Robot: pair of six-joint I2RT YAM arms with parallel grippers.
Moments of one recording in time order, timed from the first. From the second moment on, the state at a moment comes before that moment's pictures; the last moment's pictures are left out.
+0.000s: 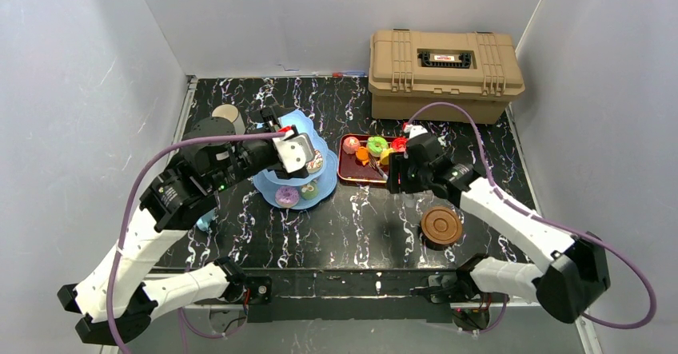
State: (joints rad) left arm -0.80 0.95 1.41 -0.66 0.09 0.77; right arm 0.69 1.12 0.87 -0.59 0.08 0.45
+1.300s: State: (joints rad) left arm -0.80 0.93 1.41 -0.67 0.09 0.77; right arm 0.54 1.34 0.95 -0.57 0.01 0.35
